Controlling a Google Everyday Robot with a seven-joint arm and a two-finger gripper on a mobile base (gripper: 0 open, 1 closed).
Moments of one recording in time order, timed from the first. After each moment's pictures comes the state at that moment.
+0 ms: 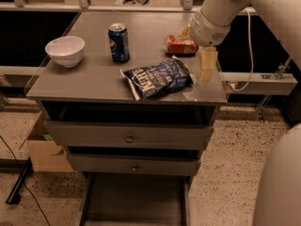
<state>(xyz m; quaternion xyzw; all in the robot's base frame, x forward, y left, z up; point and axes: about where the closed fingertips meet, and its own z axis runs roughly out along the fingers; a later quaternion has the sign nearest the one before) 0.643 -0.119 0.885 -0.79 0.59 0.02 0.17</state>
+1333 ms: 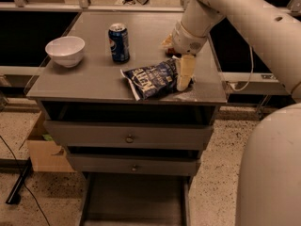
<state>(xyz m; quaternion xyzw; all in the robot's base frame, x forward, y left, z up) 0.662 -0.068 0.850 -0.78 0.59 0.05 0.18</state>
